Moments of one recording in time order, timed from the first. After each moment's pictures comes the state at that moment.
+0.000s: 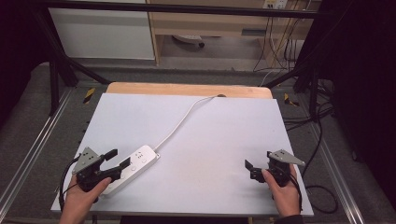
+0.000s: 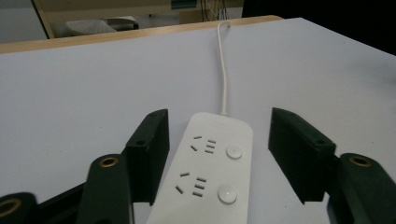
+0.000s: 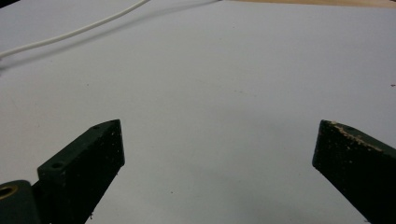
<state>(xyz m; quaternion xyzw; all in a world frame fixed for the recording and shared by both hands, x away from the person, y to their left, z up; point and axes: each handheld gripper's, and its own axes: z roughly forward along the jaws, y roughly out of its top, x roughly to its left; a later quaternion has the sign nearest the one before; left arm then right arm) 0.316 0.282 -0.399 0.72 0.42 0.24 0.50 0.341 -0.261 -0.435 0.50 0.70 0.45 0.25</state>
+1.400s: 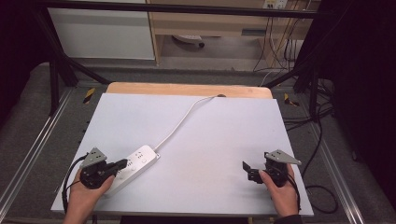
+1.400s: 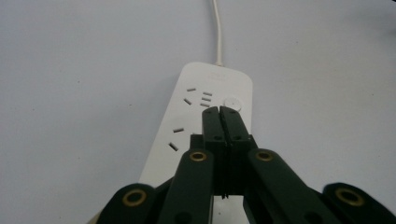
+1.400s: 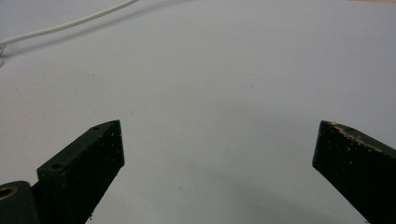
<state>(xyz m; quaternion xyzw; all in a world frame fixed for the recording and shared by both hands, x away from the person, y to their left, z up) 0.326 0.285 -0.411 0.78 0.42 0.17 0.43 0.342 -0.254 -0.437 0.49 0.72 0.44 0.24</state>
